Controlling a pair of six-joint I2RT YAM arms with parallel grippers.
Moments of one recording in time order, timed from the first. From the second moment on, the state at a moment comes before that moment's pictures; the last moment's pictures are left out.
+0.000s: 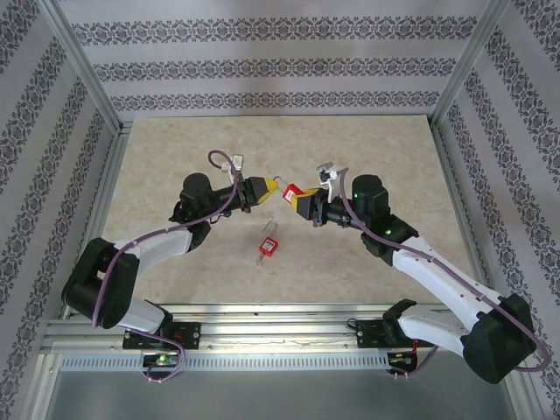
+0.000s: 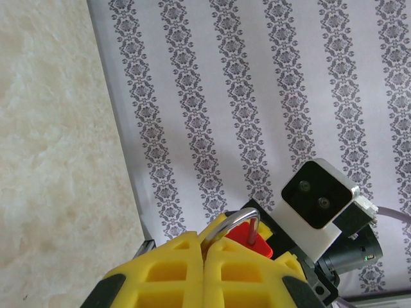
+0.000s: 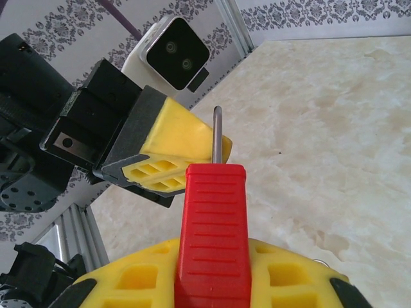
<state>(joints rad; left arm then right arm) -0.41 1.45 0.70 0.82 0.76 -1.37 0.53 1.07 0.75 0.05 -0.52 0.40</state>
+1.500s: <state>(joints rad) -0.46 1.61 0.65 1.12 0.80 -1.25 0.49 1.05 0.71 0.08 -0.60 0.48</state>
